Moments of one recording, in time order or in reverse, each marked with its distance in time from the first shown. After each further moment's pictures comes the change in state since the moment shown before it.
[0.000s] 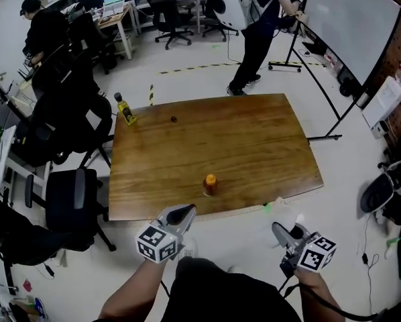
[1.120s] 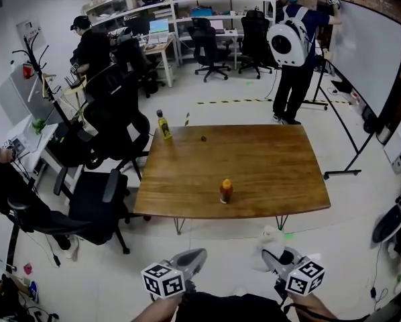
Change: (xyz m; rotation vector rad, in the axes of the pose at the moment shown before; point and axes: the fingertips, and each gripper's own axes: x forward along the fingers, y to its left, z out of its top) left arm -0.110 -0.140 -0.038 -0.362 -0.038 0.158; right arm -0.047 0.079 -0.052 -0.227 0.078 0.192
